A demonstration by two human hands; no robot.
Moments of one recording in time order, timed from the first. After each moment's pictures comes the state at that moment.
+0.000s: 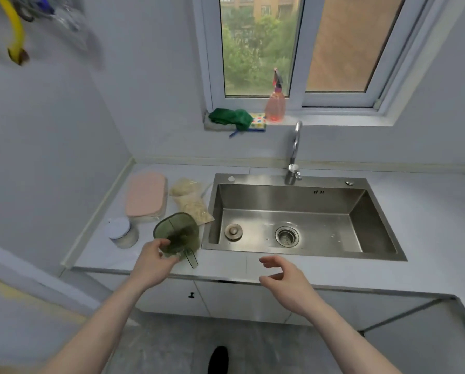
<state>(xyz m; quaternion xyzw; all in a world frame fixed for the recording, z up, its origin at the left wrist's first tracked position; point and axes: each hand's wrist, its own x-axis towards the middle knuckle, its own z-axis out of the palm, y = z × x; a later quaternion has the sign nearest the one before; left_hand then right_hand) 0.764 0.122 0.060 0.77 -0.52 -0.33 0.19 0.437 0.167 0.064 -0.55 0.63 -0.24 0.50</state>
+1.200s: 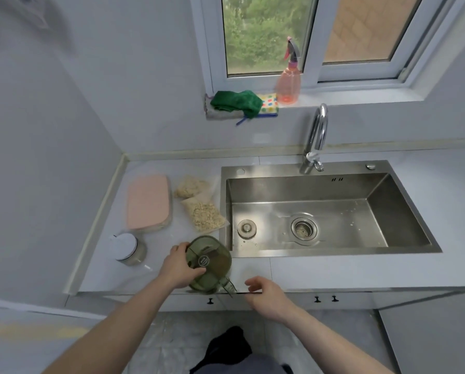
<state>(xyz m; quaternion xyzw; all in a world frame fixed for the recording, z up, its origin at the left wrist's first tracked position) 0.810 0.010 -0.033 0.73 -0.60 -0.32 0.00 0.552 0.096 -0.034 -0.49 0.66 -0.10 0.56</state>
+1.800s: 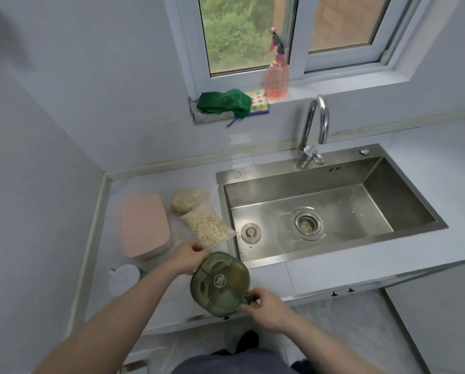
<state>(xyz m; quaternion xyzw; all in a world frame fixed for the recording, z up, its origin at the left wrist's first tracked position) 0.830 -0.091 -0.028 0.68 -0.58 -0.45 -0.01 0.619 0.068 -0.057 -0.50 0.68 -0.09 0.52</state>
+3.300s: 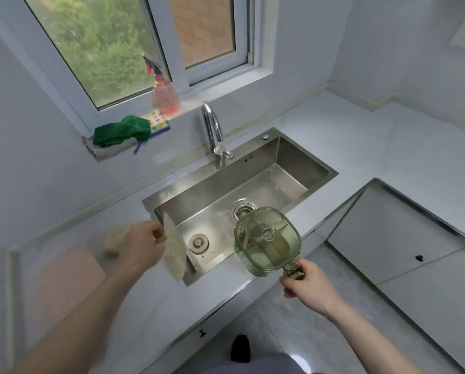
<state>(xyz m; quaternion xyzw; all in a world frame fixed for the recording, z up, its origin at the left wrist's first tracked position) 0.748 -0.111 0.051 0.54 -0.83 -0.14 0.06 0.506 0.187 0.022 -0.22 0.80 -0.37 0.41</state>
